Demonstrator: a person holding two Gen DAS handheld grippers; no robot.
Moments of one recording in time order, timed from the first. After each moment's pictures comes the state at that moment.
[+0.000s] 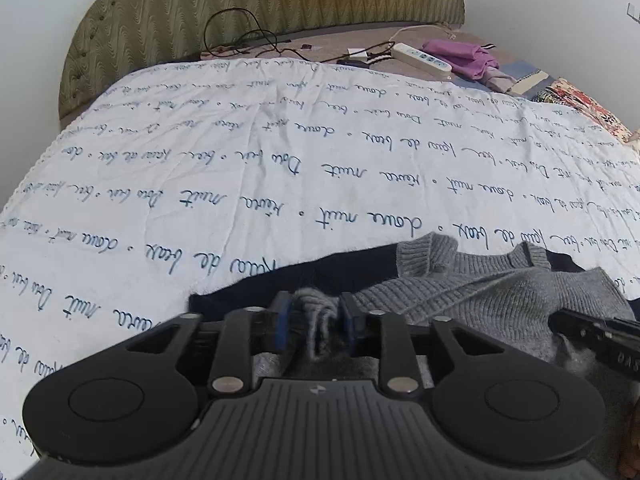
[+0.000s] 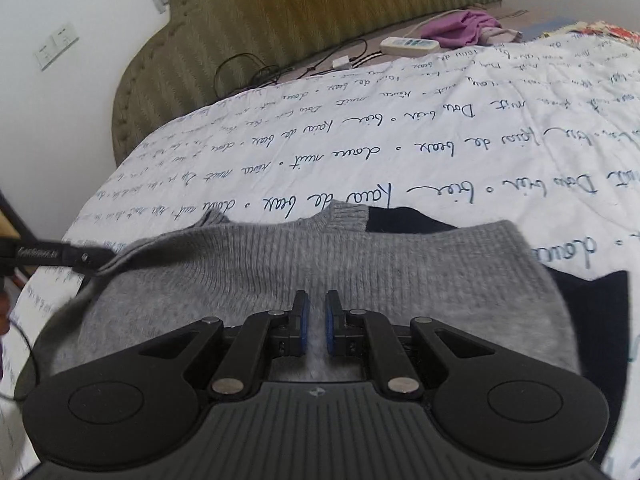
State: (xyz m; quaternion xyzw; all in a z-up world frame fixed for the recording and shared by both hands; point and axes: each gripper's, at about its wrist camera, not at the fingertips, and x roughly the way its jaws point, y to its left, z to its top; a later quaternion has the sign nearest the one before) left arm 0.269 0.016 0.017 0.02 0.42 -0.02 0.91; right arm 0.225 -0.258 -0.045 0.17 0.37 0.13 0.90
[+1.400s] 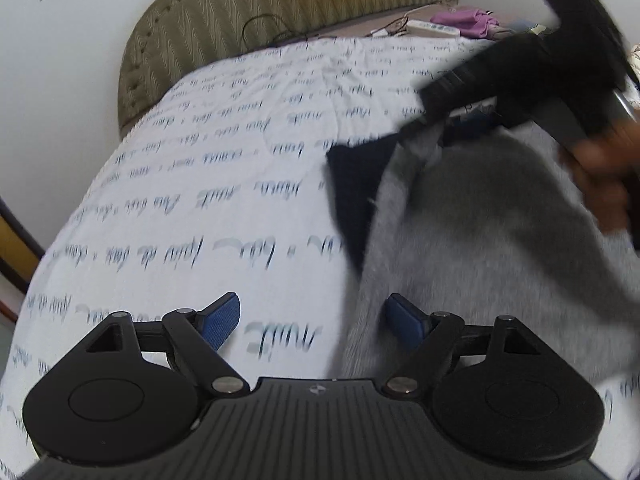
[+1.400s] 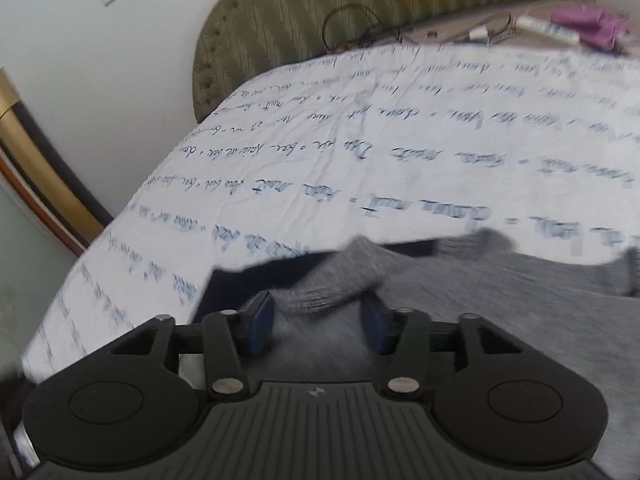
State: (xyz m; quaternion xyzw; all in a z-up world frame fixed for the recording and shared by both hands) left arm 0.130 0.099 -0.015 0.12 0.40 0.00 0.91; right arm 0.294 -0.068 -0.019 0.15 0.42 0.25 0.86
